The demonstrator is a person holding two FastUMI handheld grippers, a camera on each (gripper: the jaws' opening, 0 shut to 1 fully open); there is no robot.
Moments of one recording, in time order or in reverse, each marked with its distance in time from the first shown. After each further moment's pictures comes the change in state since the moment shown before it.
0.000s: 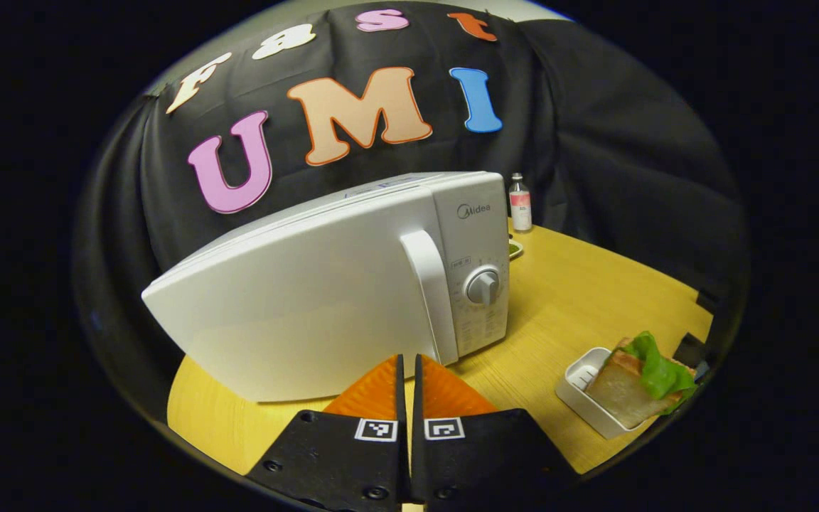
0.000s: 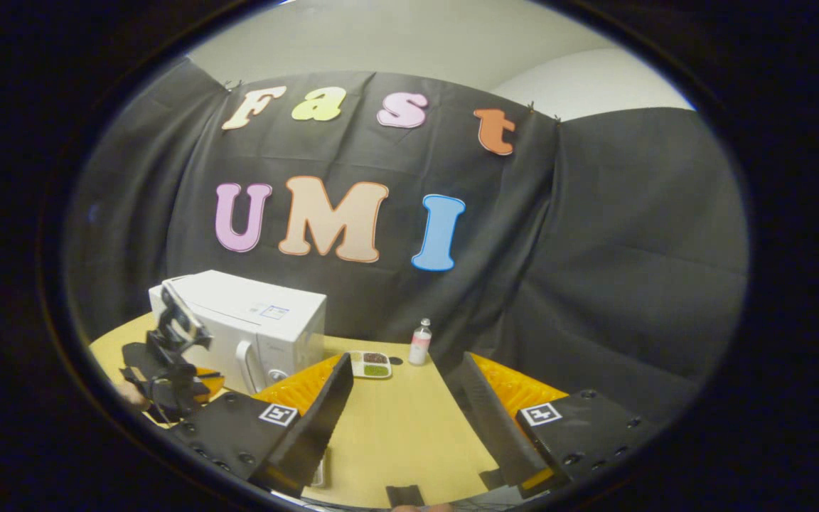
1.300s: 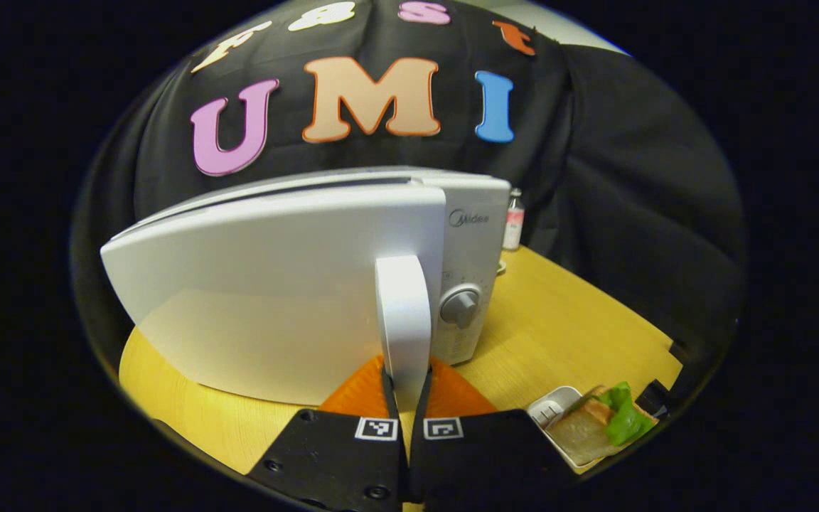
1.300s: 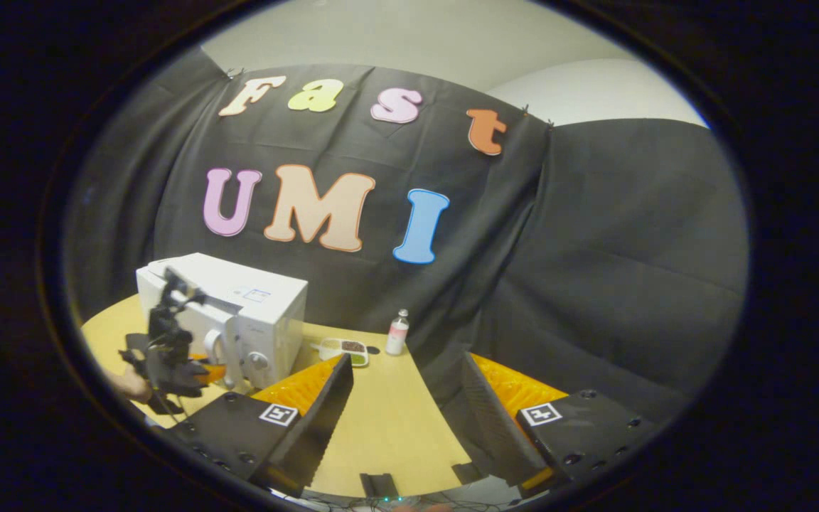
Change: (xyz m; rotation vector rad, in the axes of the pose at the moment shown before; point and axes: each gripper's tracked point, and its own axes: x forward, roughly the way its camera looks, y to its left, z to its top) left arm -0.003 -0.028 -0.002 -0.202 -0.014 -0.112; right arm -0.013 -0.028 -0.005 -0.045 0.017 -0.069
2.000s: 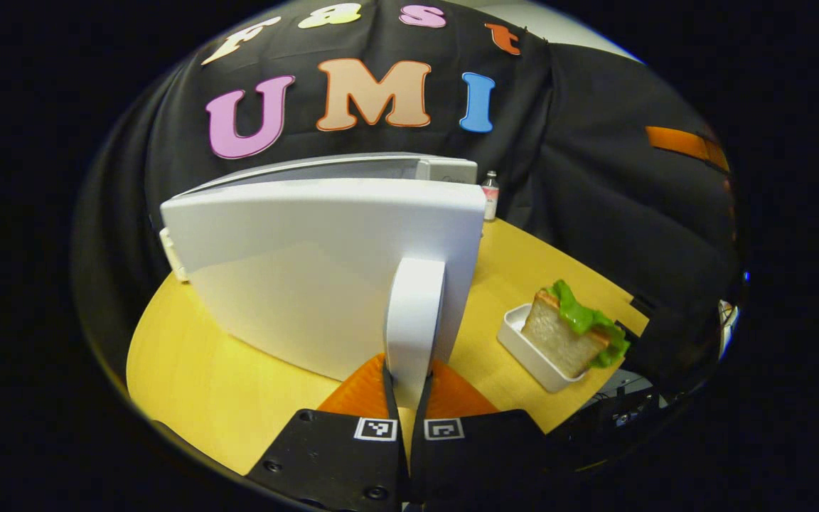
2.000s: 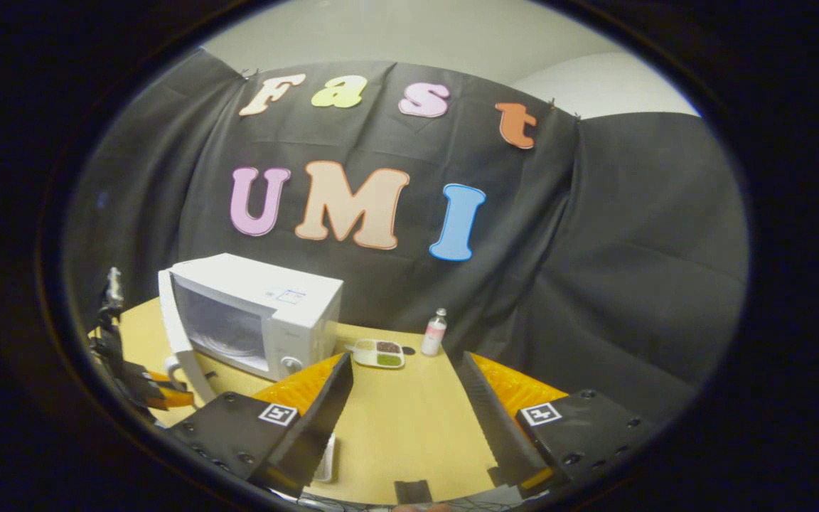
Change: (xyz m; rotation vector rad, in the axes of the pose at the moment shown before) left arm -0.143 0.037 -0.070 -0.046 0.110 -0.022; right arm 0.019 0.078 -0.005 -0.004 0.015 0.153
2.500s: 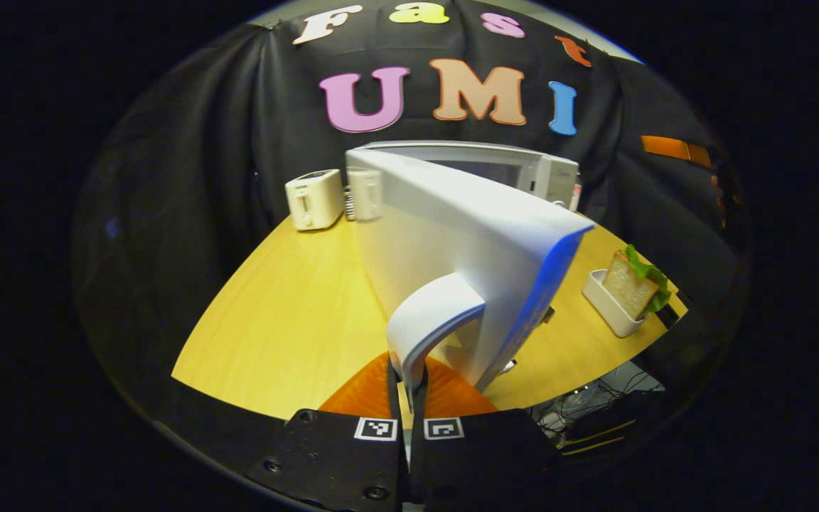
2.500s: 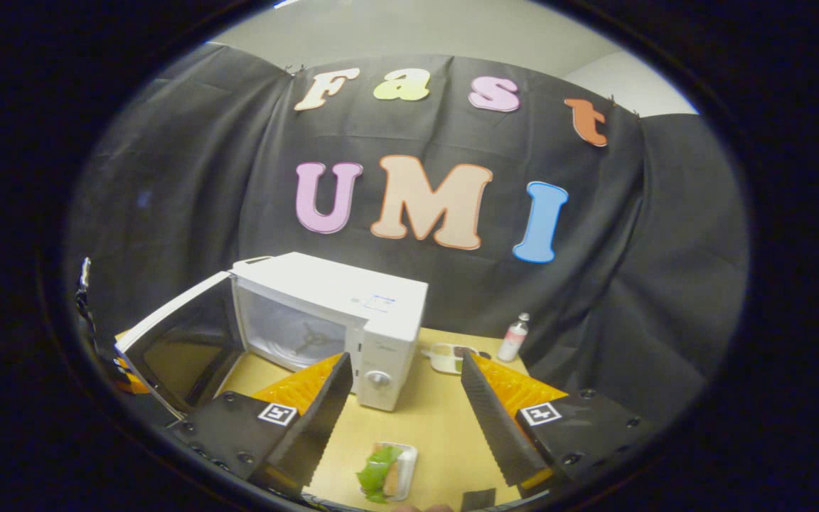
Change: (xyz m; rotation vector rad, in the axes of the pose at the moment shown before) left arm -0.116 0.149 -0.067 -0.132 0.054 0.298; right arm 0.025 0.141 0.006 0.008 0.021 0.250
